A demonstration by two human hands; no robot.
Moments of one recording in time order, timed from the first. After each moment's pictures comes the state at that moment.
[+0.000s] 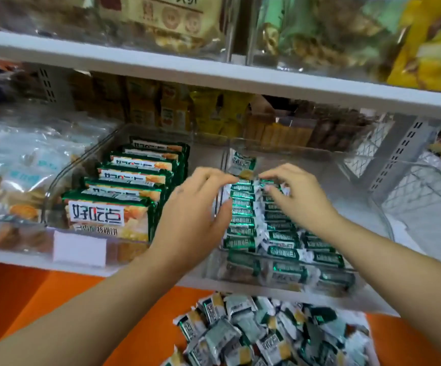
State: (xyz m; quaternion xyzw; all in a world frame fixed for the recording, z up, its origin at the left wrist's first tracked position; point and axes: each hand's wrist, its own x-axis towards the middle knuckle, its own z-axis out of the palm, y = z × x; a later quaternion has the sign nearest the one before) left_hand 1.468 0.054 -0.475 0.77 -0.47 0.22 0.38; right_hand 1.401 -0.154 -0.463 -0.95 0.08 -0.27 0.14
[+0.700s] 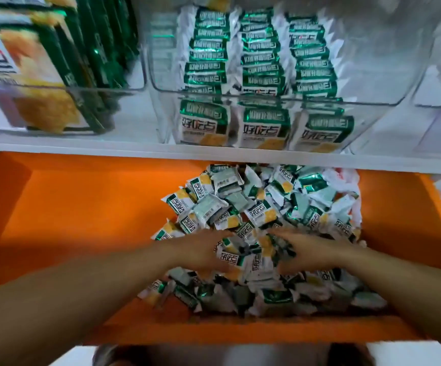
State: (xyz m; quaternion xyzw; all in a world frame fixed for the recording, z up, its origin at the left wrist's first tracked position) left_hand 1.366 0.056 -0.710 0.74 -0.44 -0.50 0.06; right_hand 1.212 -0.144 -0.691 -0.85 0.15 0.39 0.31
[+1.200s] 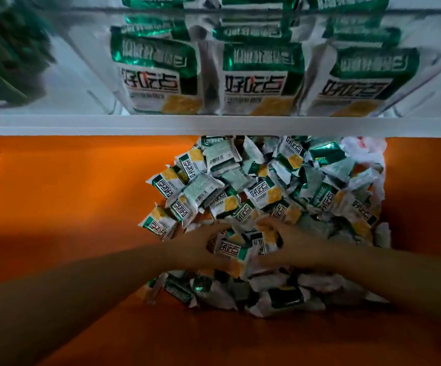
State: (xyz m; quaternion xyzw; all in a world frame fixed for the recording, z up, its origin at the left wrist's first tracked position) left_hand 1.358 0.055 -0.761 0.72 -0.35 -0.58 0.13; right_hand 1.212 -0.129 -0.759 -0.75 0.25 0.36 0.49
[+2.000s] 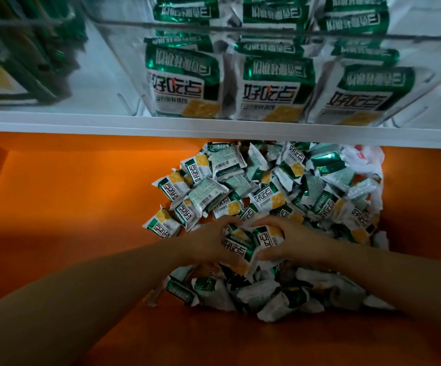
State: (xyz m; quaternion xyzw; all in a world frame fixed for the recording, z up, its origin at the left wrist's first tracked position) left_hand 1.356 0.041 -0.745 0.67 -0.21 -0.66 0.24; right_hand 1.225 -0.127 -0.739 -0.75 0.23 0.30 0.55
